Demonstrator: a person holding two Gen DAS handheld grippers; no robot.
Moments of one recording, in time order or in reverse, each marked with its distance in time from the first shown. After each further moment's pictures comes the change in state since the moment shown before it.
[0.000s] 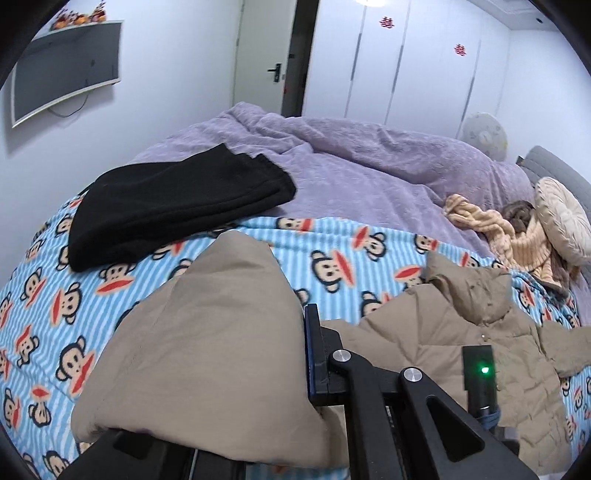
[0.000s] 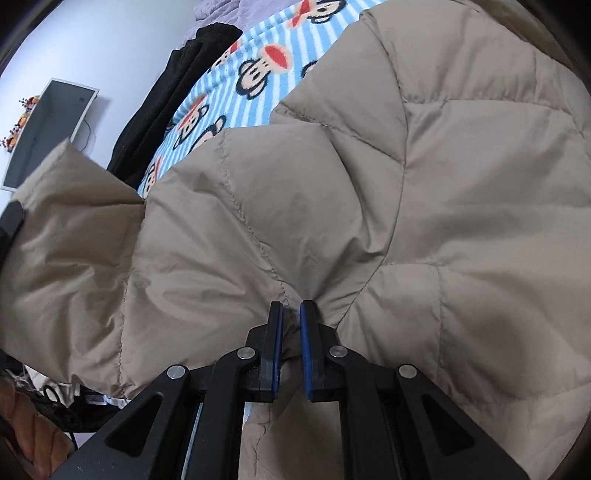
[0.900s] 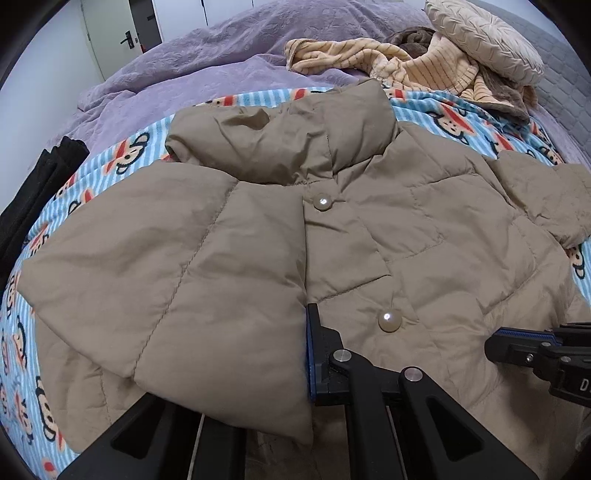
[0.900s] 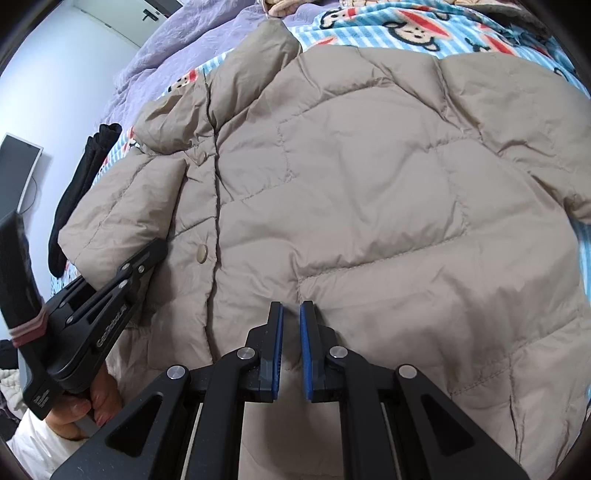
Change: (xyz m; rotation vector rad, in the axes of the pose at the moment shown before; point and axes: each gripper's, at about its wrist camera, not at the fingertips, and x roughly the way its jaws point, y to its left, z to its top) left arm 0.098 -0.280 -0.108 0.397 0.346 -0.120; right arm -0.210 -0.209 -0.040 0.119 -0.167 -0.267
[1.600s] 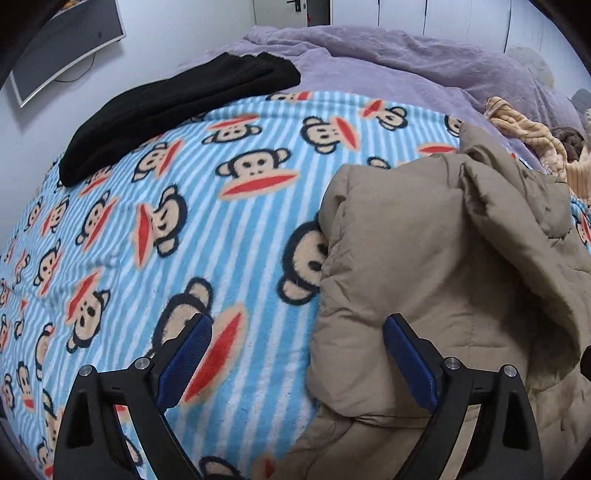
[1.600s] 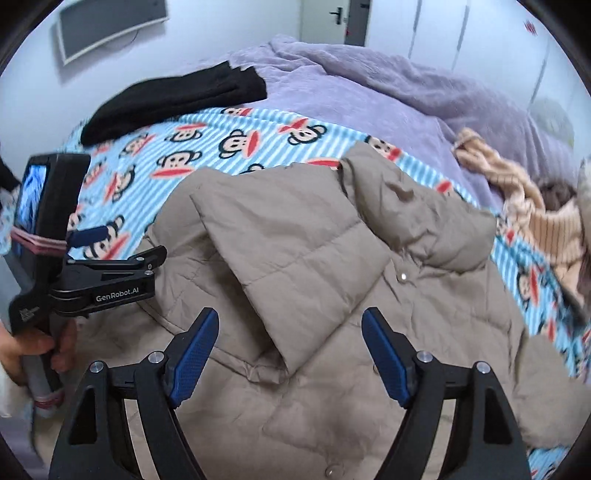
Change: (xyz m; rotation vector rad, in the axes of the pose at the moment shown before) left arm -0.030 0.202 -0.075 -0.465 -0.003 0.274; right arm 0.004 0.220 -0.031 -0.793 -0.203 -0.236
